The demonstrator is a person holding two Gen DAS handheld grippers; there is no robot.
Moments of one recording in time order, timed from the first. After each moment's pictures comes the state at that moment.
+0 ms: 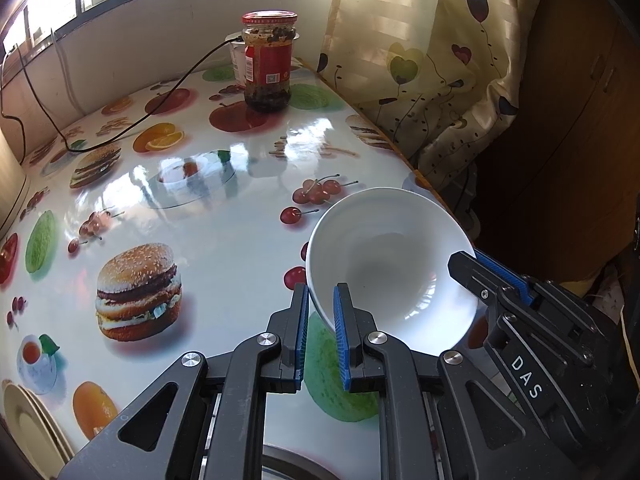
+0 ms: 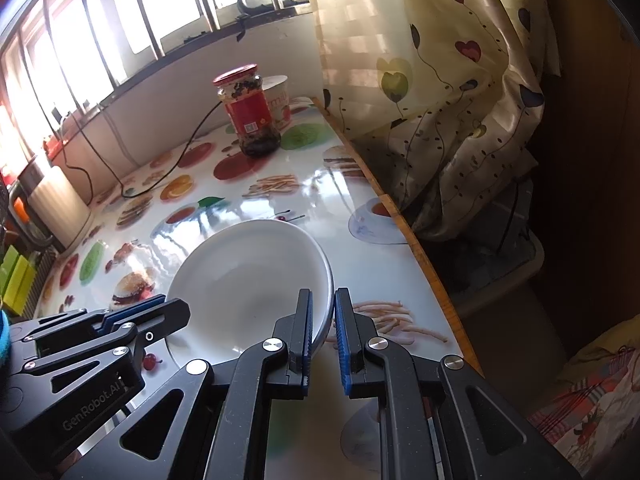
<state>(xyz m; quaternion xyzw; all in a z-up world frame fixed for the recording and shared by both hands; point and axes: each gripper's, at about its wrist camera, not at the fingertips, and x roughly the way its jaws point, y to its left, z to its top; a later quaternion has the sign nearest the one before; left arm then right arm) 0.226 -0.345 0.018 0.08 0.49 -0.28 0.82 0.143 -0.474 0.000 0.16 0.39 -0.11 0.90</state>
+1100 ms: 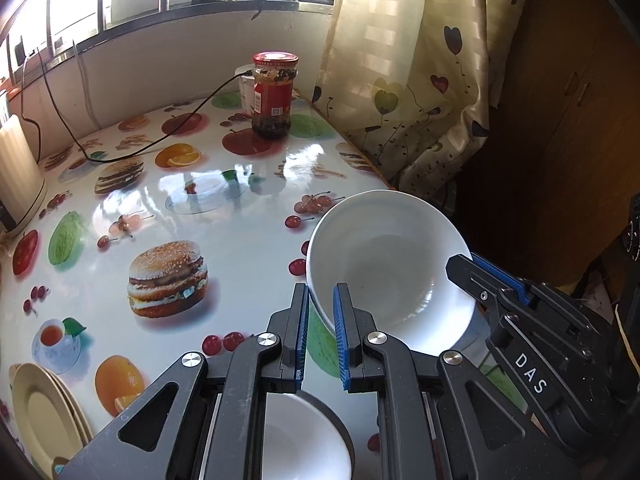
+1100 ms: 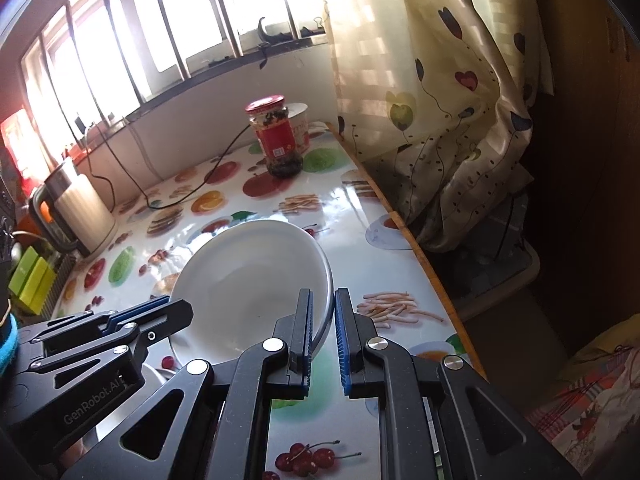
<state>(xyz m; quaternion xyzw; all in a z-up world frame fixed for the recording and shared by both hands) 0.187 -0.303 0.059 0.06 0.45 -0.30 0.84 0.102 -0.445 0.043 0.15 0.36 -0.11 0.92</state>
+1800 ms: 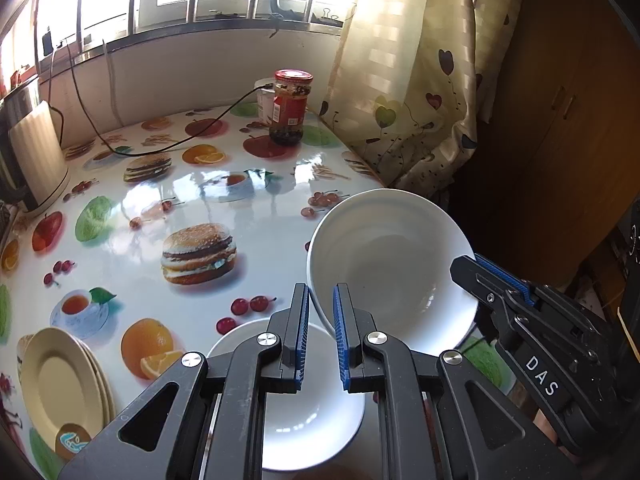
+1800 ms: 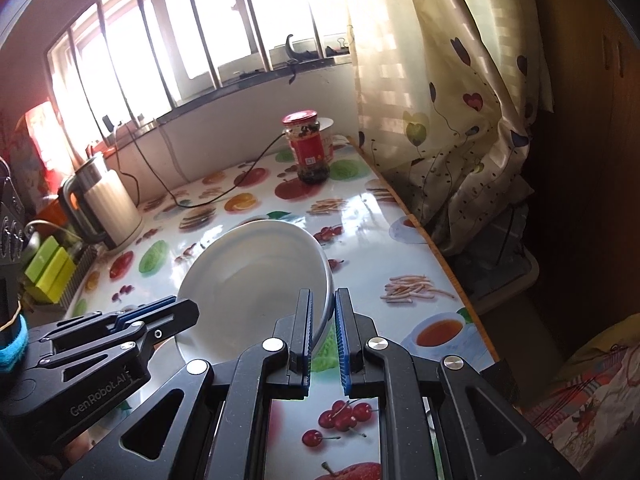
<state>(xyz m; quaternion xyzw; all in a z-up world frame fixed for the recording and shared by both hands) 0.152 -0.251 0.079 0.03 0.43 -0.30 0.85 0.058 -0.397 0.072 0.14 0.33 -0.09 0.93</state>
